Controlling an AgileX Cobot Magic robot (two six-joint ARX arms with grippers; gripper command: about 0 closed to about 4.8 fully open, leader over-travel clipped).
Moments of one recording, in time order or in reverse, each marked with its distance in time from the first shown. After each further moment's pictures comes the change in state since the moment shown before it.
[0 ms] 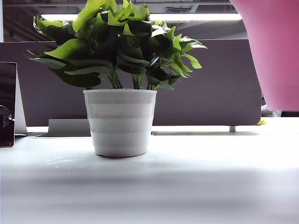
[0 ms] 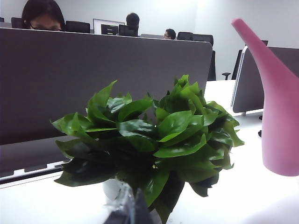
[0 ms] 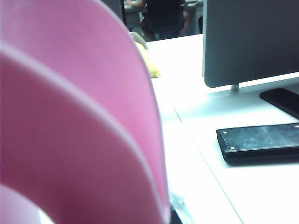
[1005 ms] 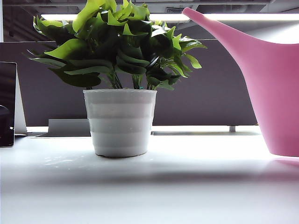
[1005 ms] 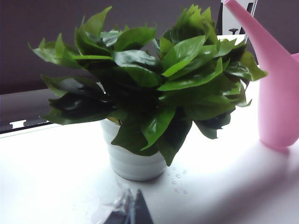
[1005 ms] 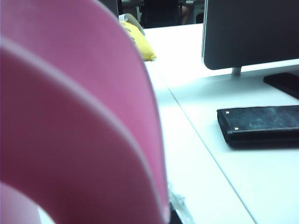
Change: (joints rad) left arm 0.000 0.000 -0.081 -0.094 0.000 0.000; right arm 0.000 0.492 -0.145 0.636 0.005 -0.045
